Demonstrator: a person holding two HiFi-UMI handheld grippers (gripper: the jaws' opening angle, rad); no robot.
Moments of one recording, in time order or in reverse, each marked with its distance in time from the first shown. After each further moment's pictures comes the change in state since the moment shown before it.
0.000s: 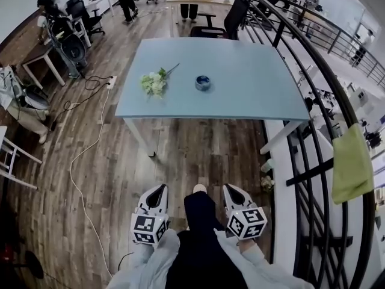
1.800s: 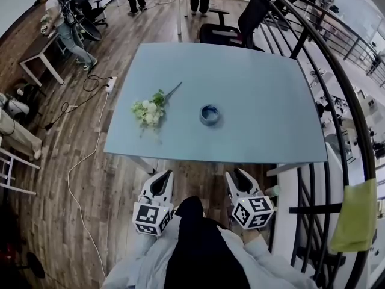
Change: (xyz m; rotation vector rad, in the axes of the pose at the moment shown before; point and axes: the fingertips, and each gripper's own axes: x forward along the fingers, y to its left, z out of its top) left arm 0.253 0.084 0.098 0.009 -0.080 -0.002; right arm 0.229 -0.120 0.148 -0.011 -0.012 0.019
